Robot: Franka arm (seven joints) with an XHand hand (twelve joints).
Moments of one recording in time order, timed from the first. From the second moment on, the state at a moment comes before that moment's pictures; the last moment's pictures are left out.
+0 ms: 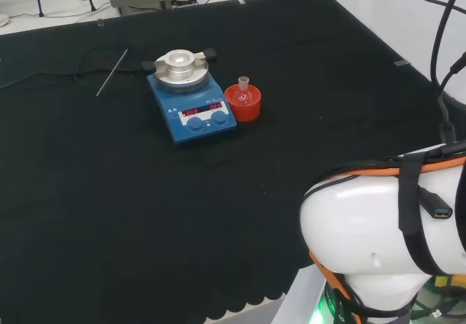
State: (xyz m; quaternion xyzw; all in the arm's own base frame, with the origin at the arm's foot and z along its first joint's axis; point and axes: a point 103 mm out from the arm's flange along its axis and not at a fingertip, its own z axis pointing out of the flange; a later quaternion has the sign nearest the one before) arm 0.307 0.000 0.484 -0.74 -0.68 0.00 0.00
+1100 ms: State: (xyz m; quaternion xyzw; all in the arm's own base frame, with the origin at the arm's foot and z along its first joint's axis) arm 0.303 0.006 0.502 -0.74 -0.67 -0.02 -0.02
